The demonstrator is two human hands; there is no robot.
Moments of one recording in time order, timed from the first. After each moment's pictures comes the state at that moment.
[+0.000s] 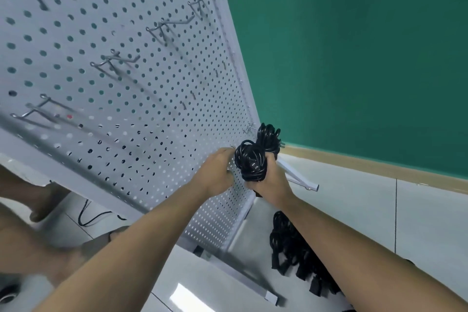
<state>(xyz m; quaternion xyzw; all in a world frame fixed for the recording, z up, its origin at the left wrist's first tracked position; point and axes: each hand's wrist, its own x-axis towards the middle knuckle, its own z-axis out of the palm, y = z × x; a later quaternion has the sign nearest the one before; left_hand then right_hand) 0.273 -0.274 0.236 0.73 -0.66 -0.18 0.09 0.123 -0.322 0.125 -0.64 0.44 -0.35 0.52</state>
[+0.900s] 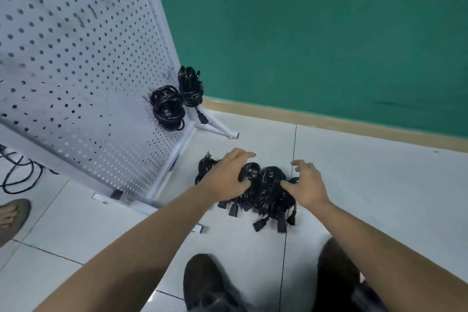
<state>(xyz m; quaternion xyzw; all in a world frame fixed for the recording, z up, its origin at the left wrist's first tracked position) 0.106 -0.195 0.106 0.55 -0.77 -0.30 0.10 -0.133 -0.190 0.067 -0.59 0.73 -0.13 0.32</state>
